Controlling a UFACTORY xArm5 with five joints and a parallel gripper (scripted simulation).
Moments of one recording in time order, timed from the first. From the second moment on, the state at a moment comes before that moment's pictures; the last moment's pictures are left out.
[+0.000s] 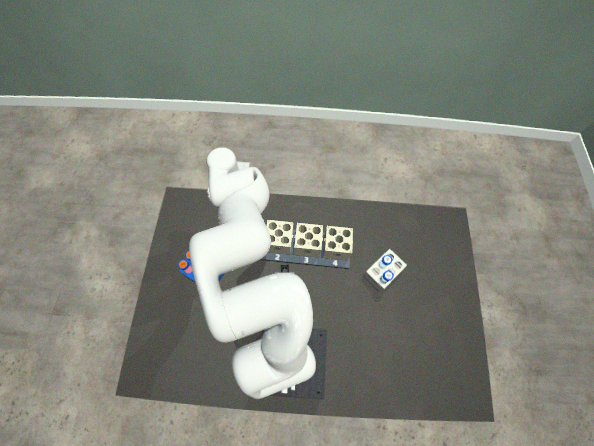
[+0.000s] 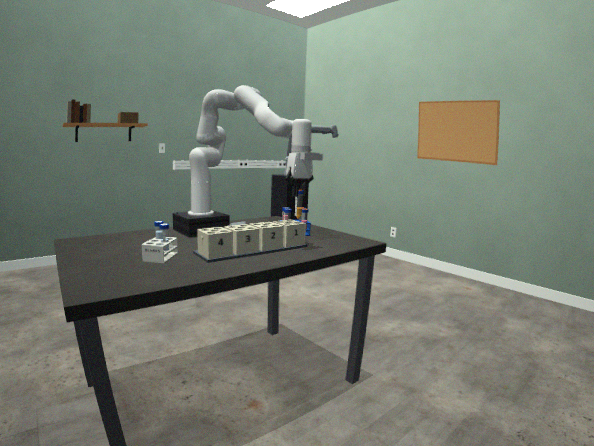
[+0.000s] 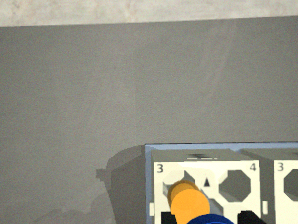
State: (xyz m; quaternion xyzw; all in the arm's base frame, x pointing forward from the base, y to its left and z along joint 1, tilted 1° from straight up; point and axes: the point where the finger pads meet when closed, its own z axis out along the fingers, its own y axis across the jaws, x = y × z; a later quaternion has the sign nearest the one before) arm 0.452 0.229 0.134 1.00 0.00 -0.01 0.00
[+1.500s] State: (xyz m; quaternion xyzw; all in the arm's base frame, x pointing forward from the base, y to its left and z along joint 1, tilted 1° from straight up) arm 0.453 0.229 0.164 1.00 0.00 -0.01 0.00
